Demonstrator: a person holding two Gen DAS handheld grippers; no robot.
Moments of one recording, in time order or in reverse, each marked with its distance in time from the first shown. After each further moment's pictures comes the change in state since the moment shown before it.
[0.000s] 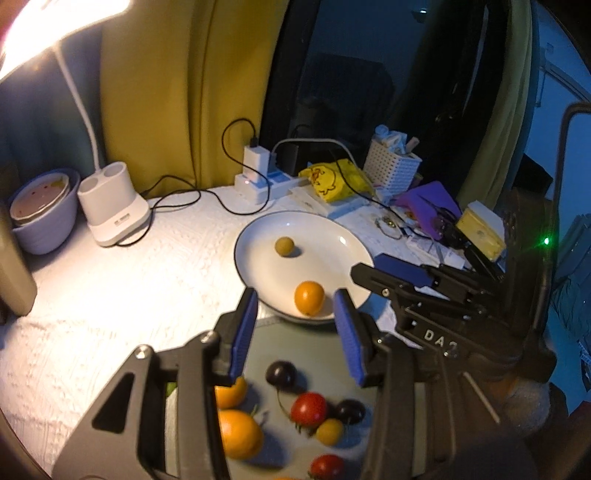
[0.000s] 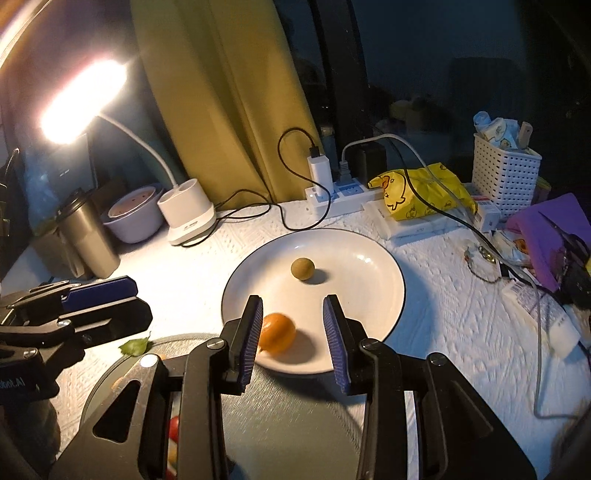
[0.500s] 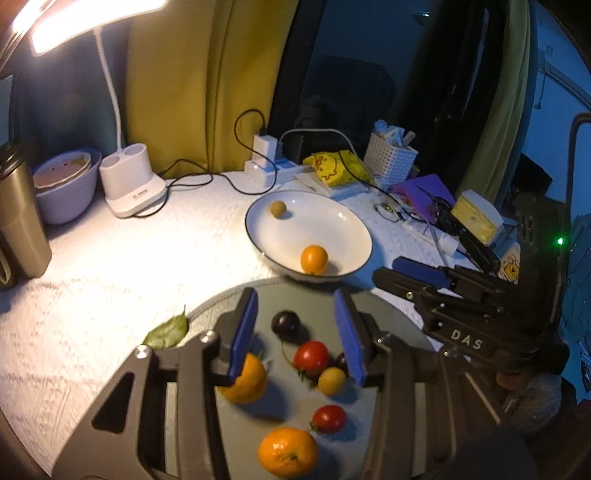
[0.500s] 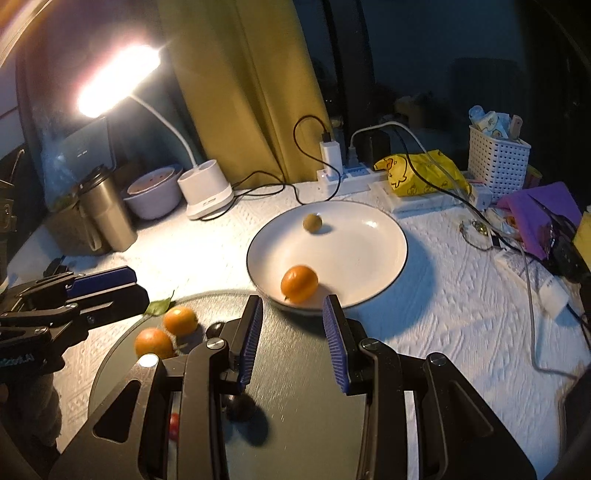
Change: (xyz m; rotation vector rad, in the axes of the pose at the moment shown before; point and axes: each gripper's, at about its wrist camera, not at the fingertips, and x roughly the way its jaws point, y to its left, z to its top) left arm -0.028 0.001 -0.041 -0.017 -0.007 0.010; right arm -0.036 0.020 -0.037 -0.022 0.027 0.008
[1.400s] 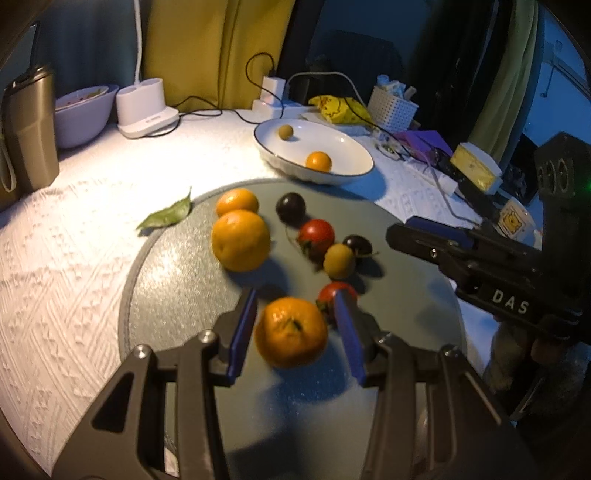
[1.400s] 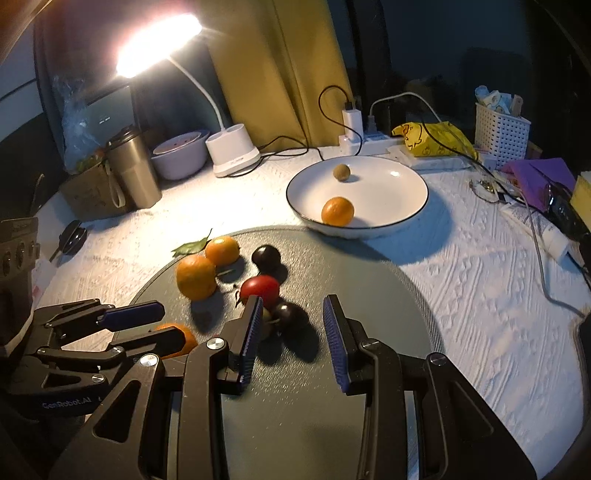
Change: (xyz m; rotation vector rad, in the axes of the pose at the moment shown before) left arm -0.009 0.006 -0.088 -0.031 0.118 0.000; right arm -0.024 0.038 -0.053 -0.015 0.068 0.020
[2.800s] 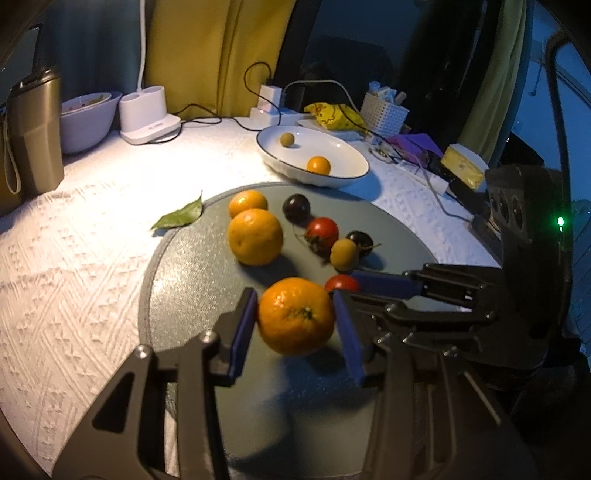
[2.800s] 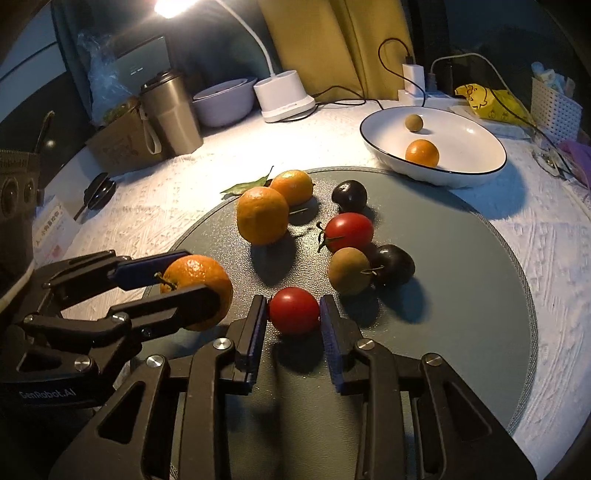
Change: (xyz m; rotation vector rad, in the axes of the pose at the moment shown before) left arm -0.018 0.014 -0.006 0.030 -0.037 -0.031; right arm 0.036 0.048 -0.024 -0.053 0.146 0.127
